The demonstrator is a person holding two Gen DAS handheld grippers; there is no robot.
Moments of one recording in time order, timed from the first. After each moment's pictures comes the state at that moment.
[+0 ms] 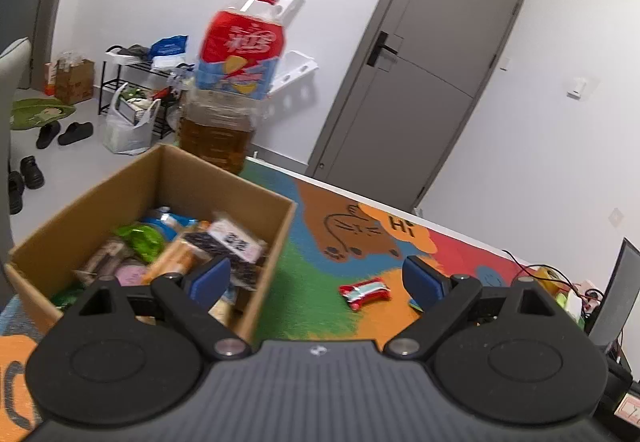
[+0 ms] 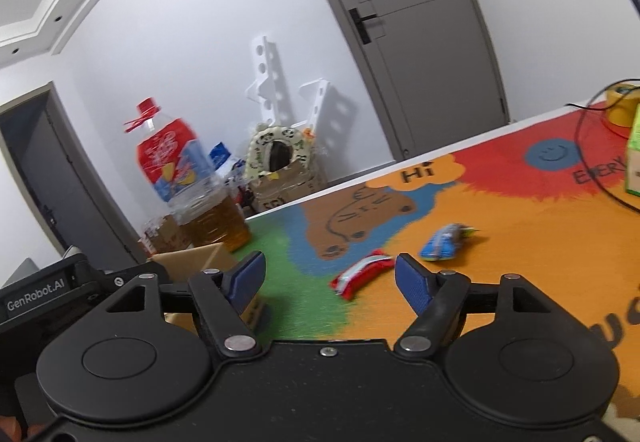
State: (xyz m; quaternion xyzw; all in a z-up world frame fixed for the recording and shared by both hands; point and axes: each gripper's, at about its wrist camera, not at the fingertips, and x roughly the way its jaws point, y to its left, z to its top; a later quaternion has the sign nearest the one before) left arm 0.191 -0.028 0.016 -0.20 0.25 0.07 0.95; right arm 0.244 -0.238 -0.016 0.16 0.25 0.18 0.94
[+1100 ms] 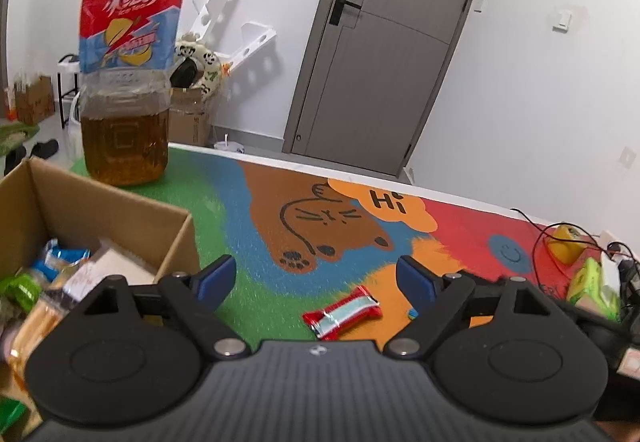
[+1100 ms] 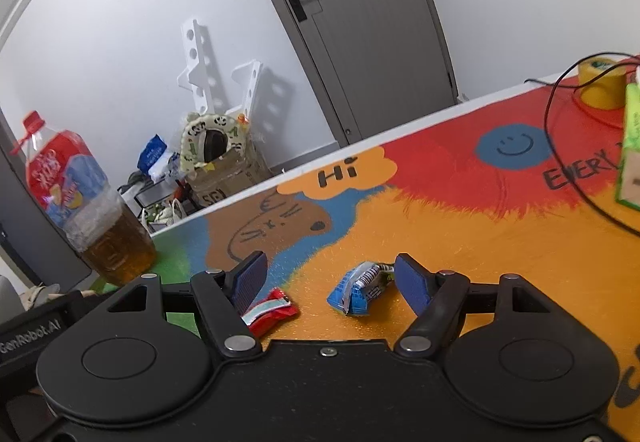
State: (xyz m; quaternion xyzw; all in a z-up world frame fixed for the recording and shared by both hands) left arm 0.308 -0.064 -0.023 -0.14 0.29 0.03 0.95; right arm 0.345 -0.251 -0.062 0.16 0.31 0.11 0.93
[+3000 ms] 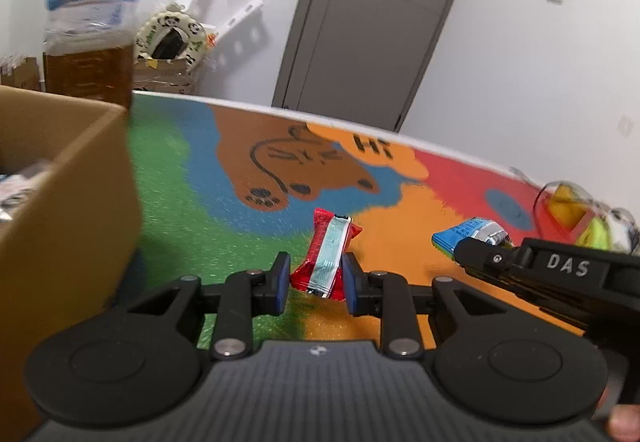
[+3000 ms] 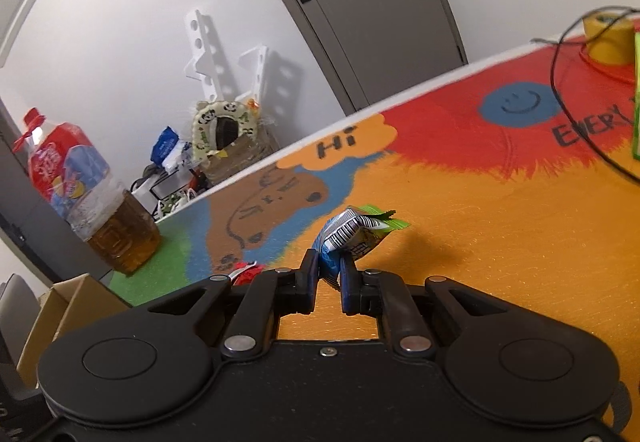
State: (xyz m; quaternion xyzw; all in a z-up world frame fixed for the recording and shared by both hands) left arm 0.306 -0.086 -0.067 -0.15 0.32 0.01 0.94; right arm 0.338 -0.262 -0.072 0.18 0.31 0.14 0.92
